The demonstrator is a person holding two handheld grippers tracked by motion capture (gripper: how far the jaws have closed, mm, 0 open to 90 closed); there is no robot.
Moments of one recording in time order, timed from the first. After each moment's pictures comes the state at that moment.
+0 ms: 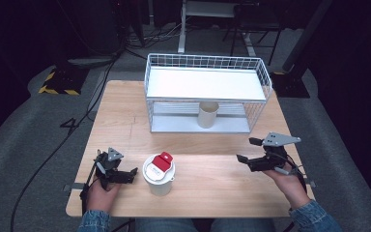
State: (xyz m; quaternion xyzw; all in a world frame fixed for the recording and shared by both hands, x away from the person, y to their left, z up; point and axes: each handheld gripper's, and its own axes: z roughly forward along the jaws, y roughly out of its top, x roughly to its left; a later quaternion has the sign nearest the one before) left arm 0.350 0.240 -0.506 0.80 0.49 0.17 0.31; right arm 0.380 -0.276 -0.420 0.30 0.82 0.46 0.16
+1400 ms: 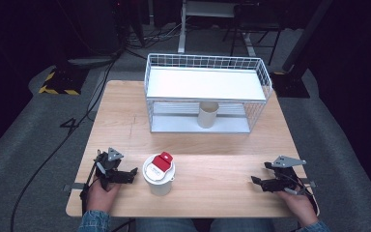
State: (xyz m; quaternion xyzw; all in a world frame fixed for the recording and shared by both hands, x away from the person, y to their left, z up) left arm 0.350 0.240 -0.506 0.79 0.49 0.17 0.31; right arm 0.352 -0.331 -0.499 0.38 0.84 0.37 0.16
